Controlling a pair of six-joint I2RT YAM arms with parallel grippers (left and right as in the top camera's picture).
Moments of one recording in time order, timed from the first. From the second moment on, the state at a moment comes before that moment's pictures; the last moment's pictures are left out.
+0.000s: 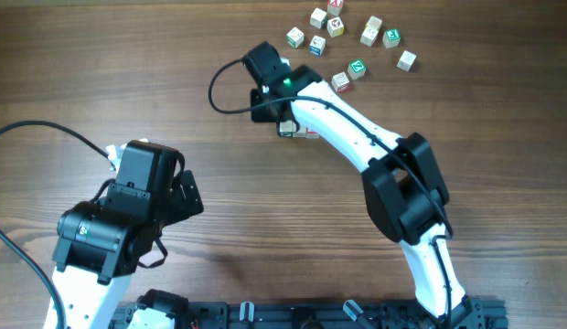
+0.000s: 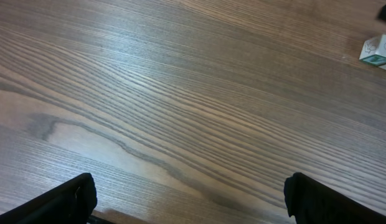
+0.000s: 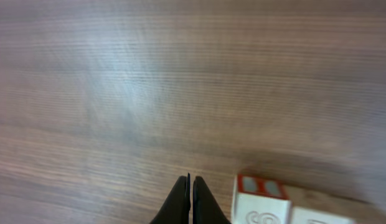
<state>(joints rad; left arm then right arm) -0.28 0.97 1.14 -1.34 -0.29 -0.56 0.65 2.27 1.91 -0.79 0.06 0.56</state>
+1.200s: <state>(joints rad) -0.28 0.97 1.14 -1.34 -0.29 -0.56 0.57 2.07 1.75 -0.60 -0.03 0.46</state>
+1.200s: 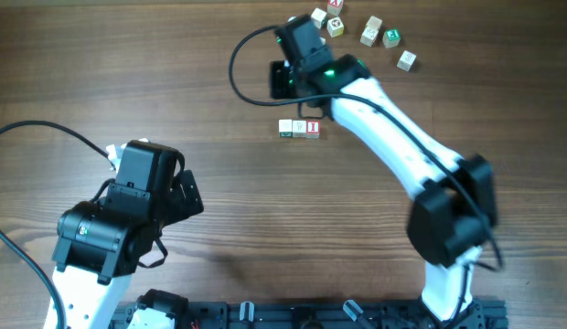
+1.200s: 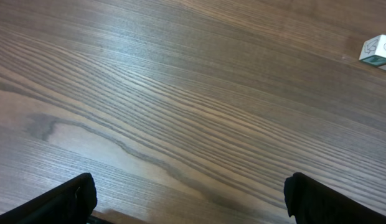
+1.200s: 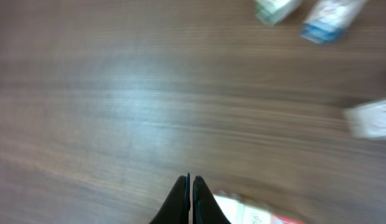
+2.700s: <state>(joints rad) -0.28 0.97 1.14 -1.34 -0.29 -0.56 0.58 2.11 1.91 -1.00 0.17 0.57</state>
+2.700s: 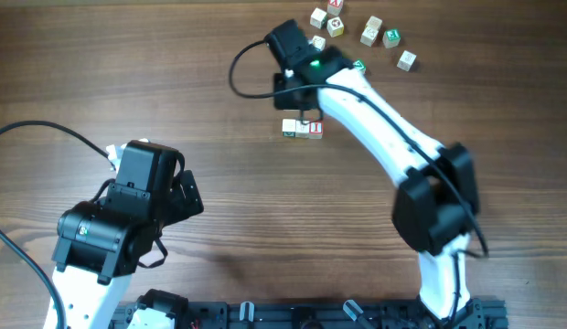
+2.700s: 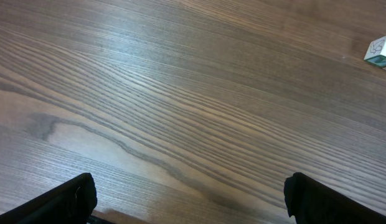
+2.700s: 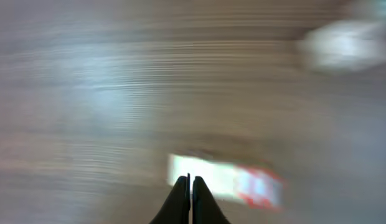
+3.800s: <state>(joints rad) -0.28 0.97 1.14 -1.34 -0.29 -0.56 0.41 2.05 1.41 -0.64 0.00 0.63</state>
